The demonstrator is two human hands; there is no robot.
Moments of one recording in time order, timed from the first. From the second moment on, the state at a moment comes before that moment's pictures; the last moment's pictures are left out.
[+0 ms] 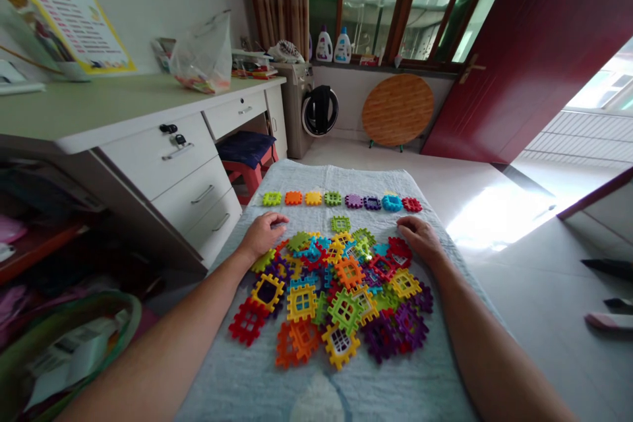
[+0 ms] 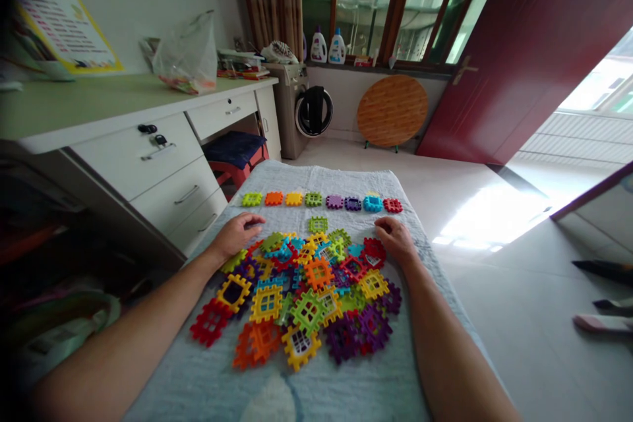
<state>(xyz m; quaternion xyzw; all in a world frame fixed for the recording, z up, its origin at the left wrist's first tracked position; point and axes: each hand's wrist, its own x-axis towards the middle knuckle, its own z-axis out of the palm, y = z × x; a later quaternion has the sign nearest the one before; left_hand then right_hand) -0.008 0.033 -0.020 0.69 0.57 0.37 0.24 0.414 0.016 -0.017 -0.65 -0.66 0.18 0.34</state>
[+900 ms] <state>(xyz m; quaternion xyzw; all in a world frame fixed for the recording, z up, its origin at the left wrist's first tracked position) -0.008 0.048 -0.028 0.74 0.57 0.32 0.16 0.414 0.019 -0.022 -0.66 -0.64 0.19 0.34</state>
